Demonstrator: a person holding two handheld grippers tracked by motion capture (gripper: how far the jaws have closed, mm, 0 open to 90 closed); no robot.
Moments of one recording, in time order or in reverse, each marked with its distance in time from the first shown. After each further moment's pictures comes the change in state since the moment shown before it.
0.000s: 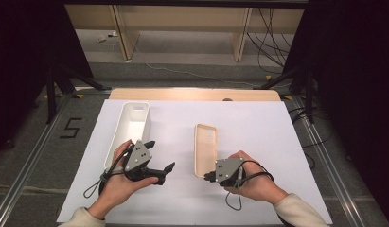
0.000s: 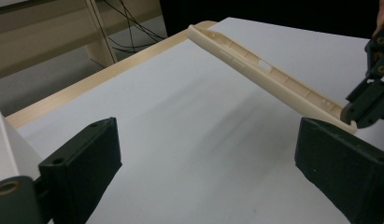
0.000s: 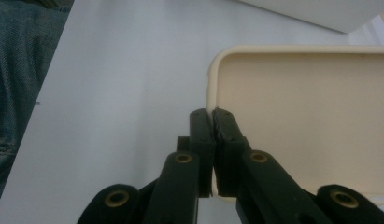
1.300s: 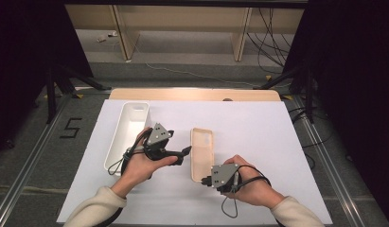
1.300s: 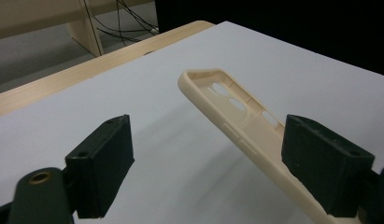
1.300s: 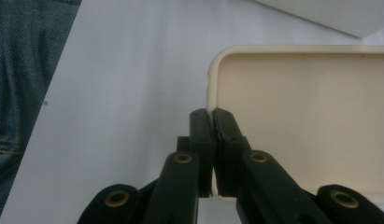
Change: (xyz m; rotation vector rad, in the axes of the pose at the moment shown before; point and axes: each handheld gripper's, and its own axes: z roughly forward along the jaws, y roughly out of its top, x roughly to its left) left arm 0.003 0.033 0.052 0.045 -0.045 -0.129; right arm 0.010 0.005 0.009 0.019 0.000 -0.044
